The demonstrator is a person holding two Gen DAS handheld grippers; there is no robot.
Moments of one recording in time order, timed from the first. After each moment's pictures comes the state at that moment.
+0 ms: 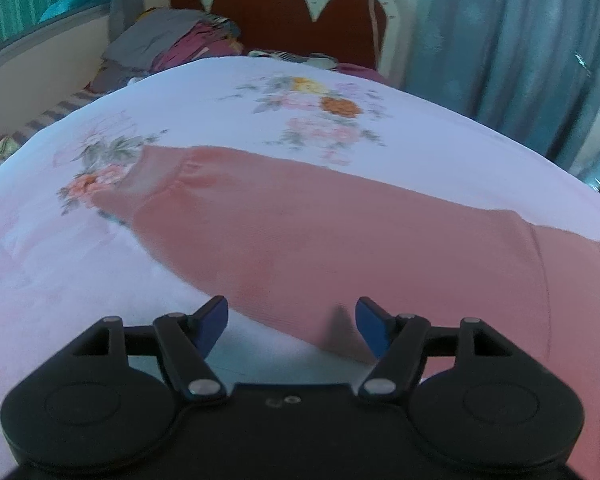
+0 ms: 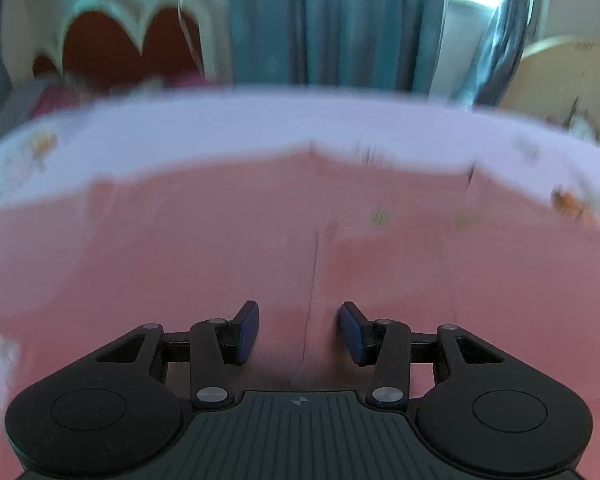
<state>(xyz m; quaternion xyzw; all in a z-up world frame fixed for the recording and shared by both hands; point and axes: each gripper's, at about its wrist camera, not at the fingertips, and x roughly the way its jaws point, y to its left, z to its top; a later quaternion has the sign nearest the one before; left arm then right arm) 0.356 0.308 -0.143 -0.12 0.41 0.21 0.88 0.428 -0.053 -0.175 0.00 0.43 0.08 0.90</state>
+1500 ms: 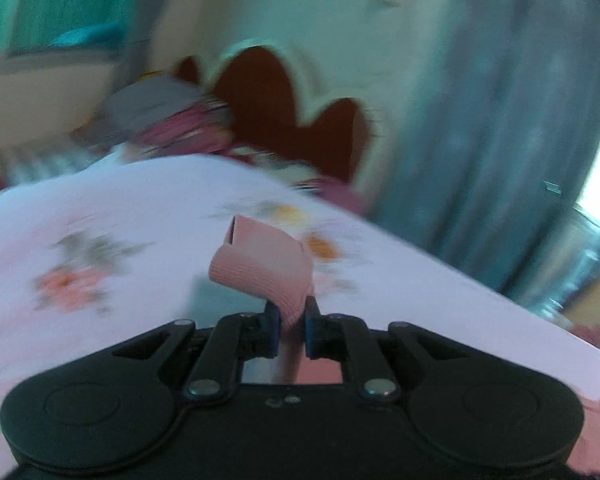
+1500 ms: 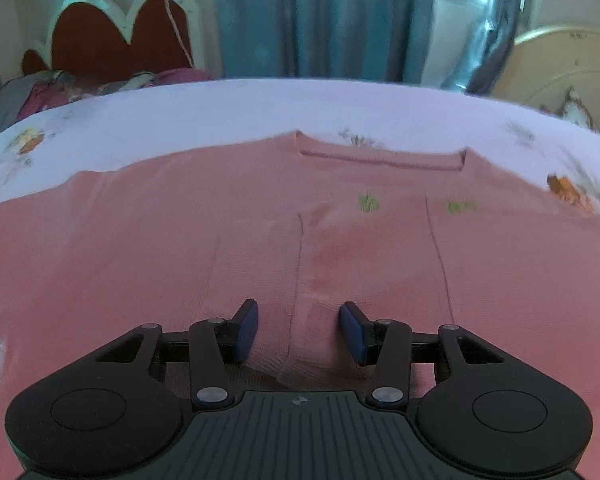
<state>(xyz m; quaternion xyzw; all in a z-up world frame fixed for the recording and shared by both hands) 0.376 0.331 -0.091 -0.17 0.23 0.16 0.94 0.425 -0.061 -0.167 0.02 0.43 0.07 0.90</state>
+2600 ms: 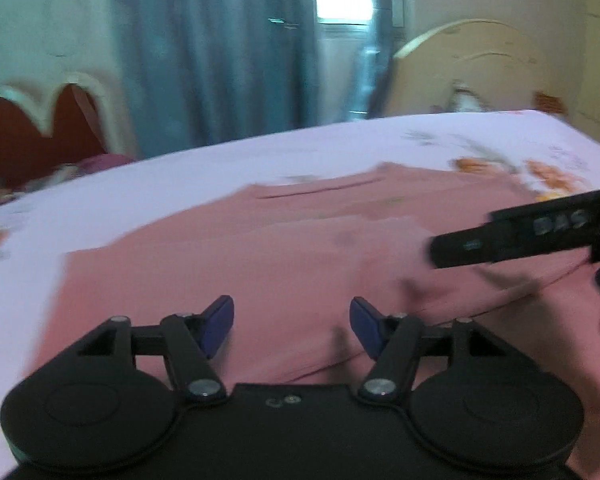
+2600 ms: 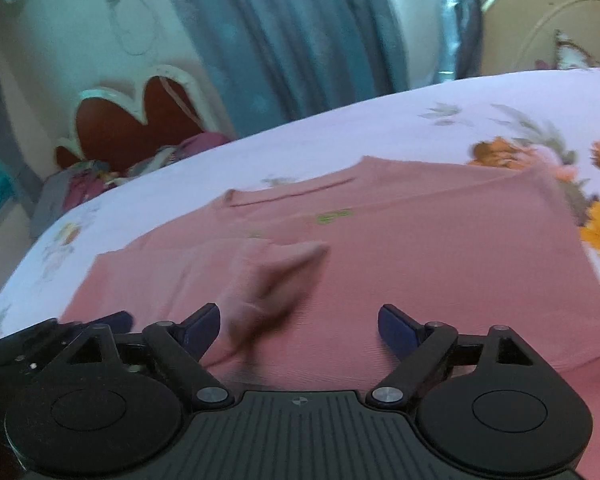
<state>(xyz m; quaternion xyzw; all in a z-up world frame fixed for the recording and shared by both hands) 0.388 -0.002 -0.165 0.09 0.33 -0.08 0.94 0.391 -0.205 -0.144 0.15 0.40 0.14 0.89</state>
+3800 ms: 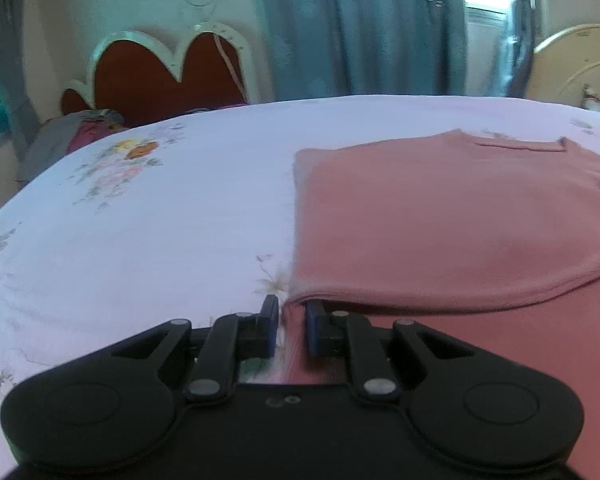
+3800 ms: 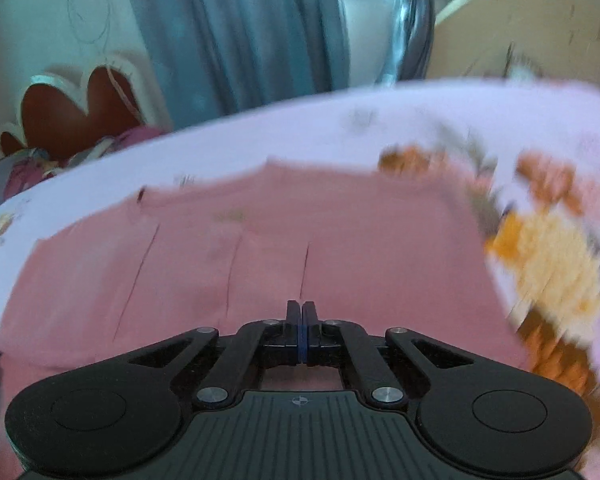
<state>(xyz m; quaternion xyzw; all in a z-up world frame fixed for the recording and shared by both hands) 0.375 0.109 -0.196 0.06 0.36 0.08 0.93 0.387 -0.262 -0.144 0.10 0.42 0.04 0.90</state>
